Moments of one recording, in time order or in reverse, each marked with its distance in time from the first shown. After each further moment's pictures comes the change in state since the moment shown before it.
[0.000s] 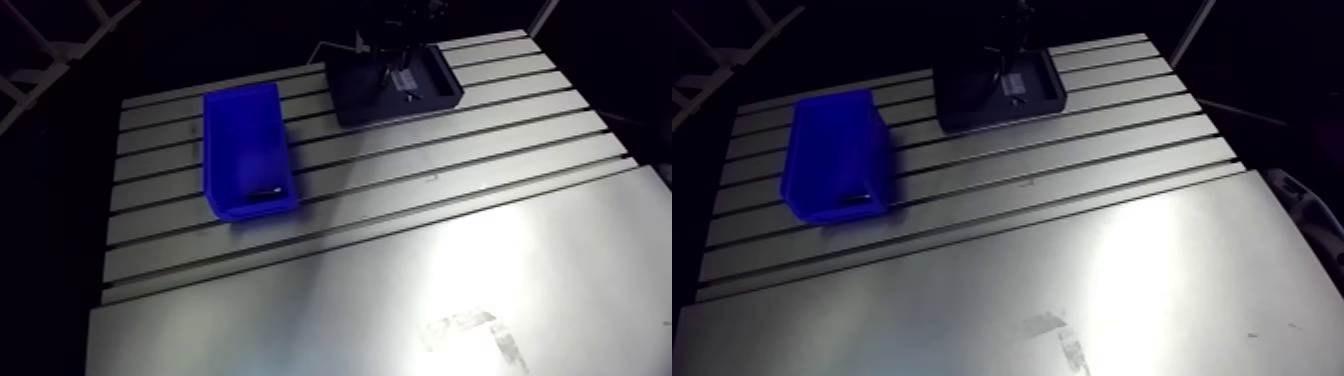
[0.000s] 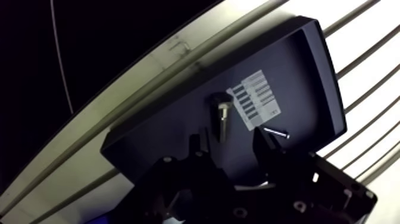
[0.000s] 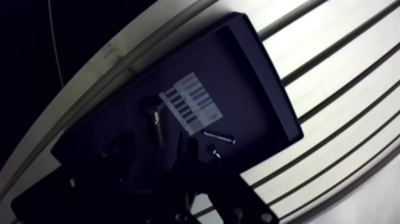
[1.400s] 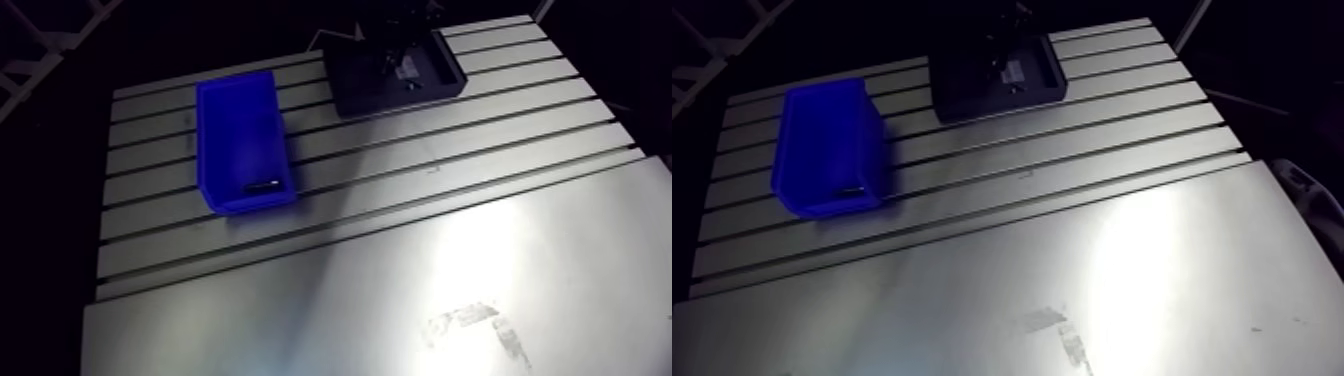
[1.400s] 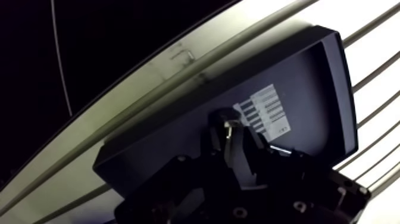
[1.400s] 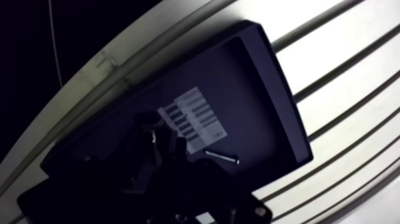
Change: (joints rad) arm -0.004 0.032 0.012 -0.047 0.006 -0.034
